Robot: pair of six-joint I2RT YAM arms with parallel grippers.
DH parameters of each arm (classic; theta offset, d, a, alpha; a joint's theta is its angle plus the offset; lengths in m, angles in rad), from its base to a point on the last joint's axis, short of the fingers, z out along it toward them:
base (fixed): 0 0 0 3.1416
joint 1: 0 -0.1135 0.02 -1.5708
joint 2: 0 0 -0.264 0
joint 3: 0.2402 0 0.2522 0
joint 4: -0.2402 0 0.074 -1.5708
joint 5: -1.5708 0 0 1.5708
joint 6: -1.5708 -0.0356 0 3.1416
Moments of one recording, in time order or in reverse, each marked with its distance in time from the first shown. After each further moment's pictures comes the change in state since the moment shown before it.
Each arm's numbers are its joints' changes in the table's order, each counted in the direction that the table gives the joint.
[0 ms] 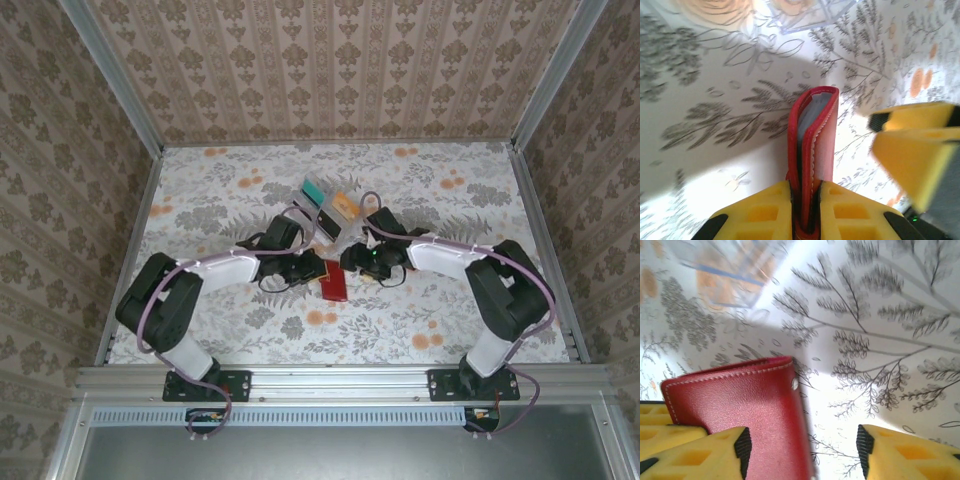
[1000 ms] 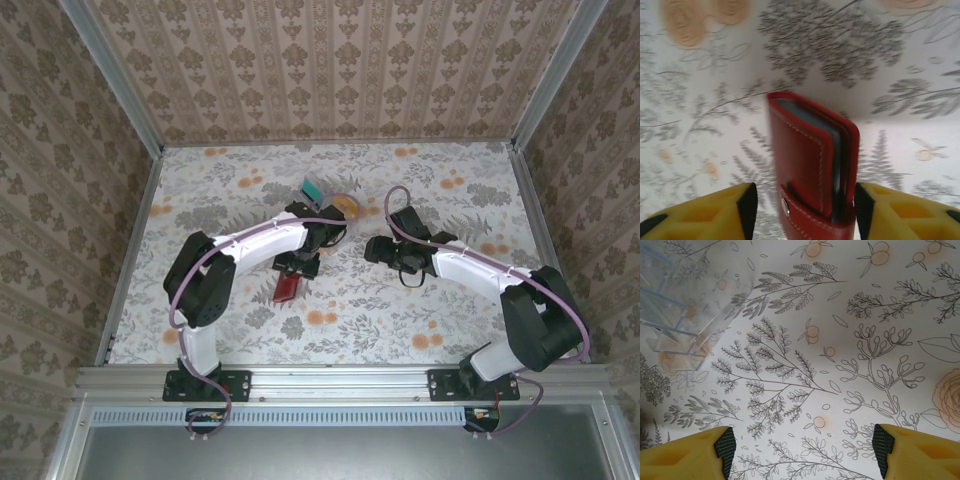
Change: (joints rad) left arm 0.183 -0.291 0.592 -0.928 0.701 -0.250; right arm 0.073 0.200 -0.105 -0.060 -0.283 0.045
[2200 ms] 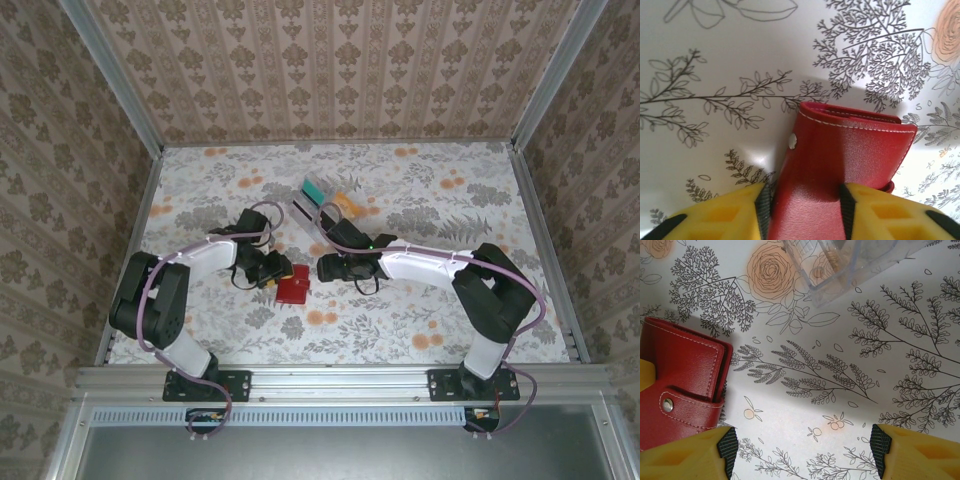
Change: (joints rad) left arm -0.425 0.280 -0.570 0.613 -0.647 0.065; right arm -0.311 -0.268 0.242 -0.034 -0.055 0.067
